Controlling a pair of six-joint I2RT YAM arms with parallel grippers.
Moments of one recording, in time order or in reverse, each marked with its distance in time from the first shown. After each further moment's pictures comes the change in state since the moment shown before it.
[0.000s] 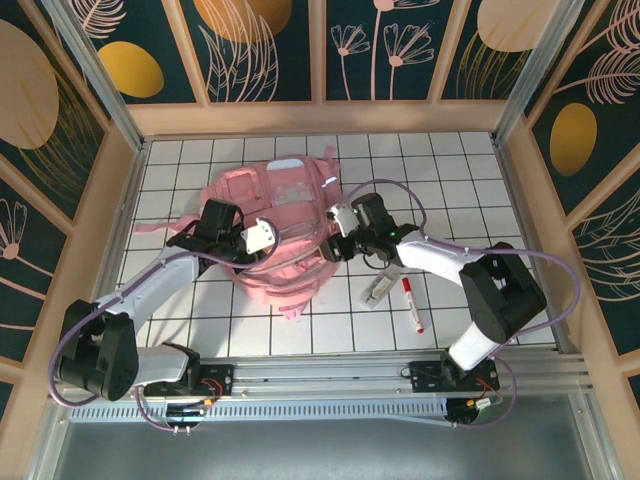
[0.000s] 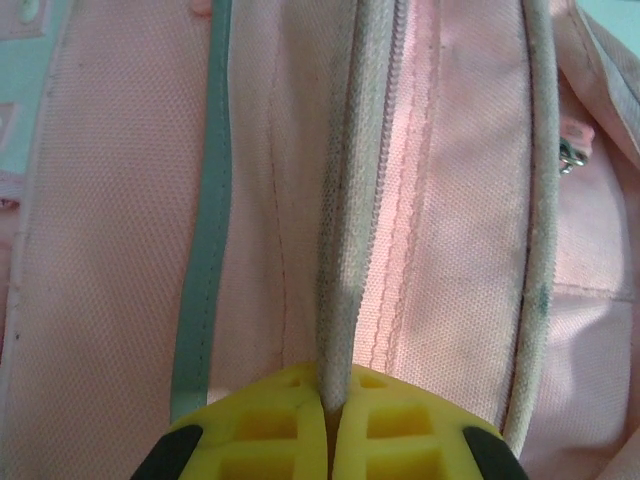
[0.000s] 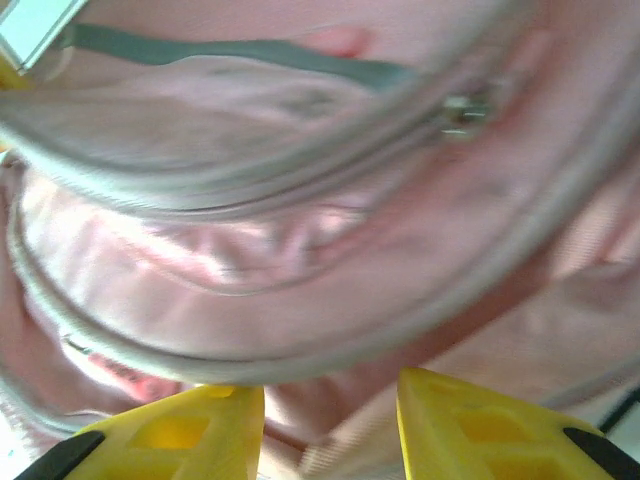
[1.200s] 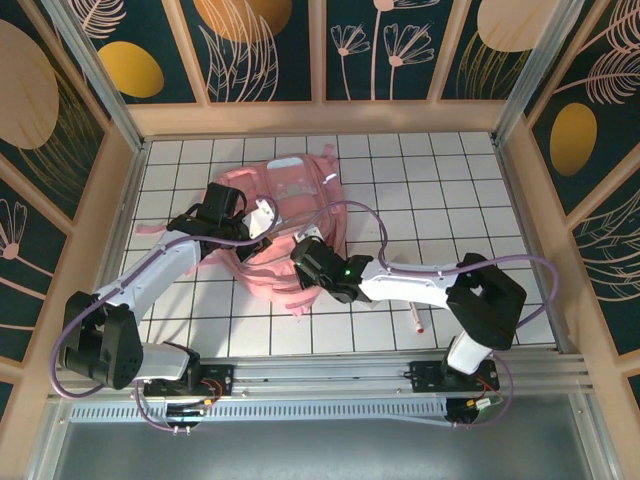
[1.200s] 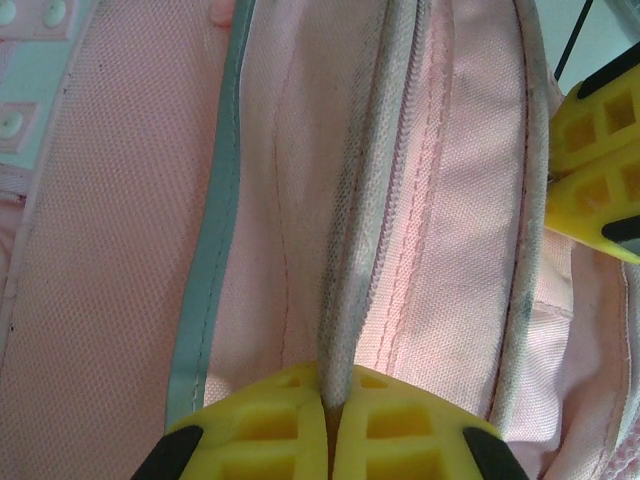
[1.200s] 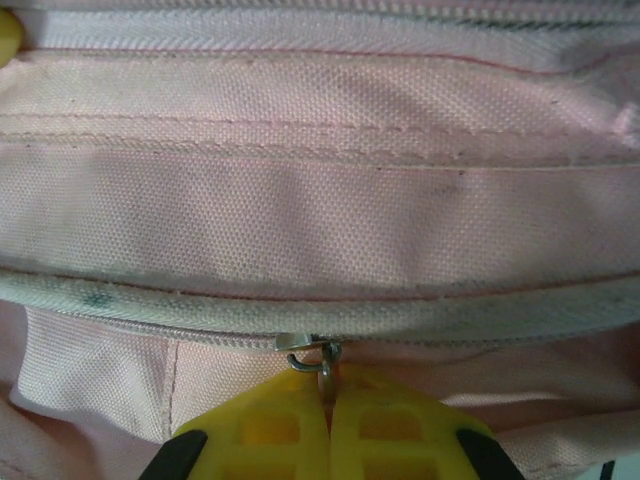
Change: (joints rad) left arm -0.001 0.047 0.142 -0.114 0.036 -0.131; right arm 0.439 0.041 0.081 -0.086 0.790 0.378
